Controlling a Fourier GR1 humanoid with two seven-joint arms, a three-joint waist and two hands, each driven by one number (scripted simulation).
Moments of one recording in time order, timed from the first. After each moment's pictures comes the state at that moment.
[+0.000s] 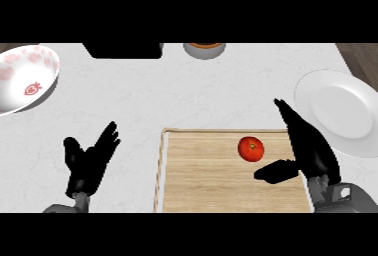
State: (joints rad) left arm -0.02 0.24 -0.21 -1.41 0.26 0.17 0.19; right arm -0.22 -0.44 0.41 -1.77 0.48 -0.04 0.83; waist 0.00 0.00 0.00
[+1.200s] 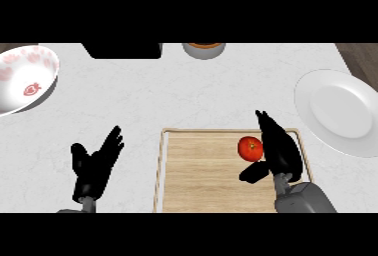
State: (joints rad) left arm 0.02 0.13 -0.14 -1.40 0.15 0.11 0.18; right arm -0.19 -0.17 0.36 -1.55 0.79 0.05 0.75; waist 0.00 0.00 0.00
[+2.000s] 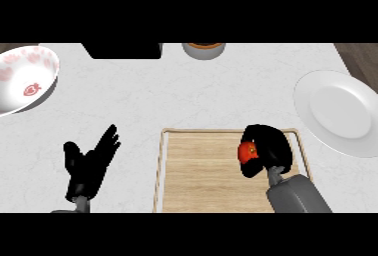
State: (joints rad) left arm 0.03 0.13 -0.09 -1.43 0.13 0.06 0.21; right arm -0.24 -0.14 0.33 -1.38 0.92 0.08 0.58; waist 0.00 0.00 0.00
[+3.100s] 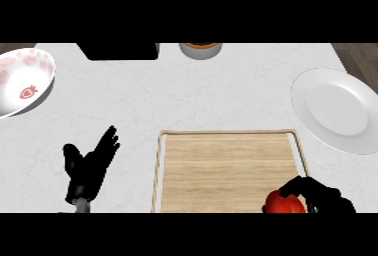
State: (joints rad) left arm 0.04 0.11 -0.09 -1.45 0.12 0.06 0.21; right arm 0.37 -0.33 0.41 -2.07 0.82 -0.42 0.14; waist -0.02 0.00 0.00
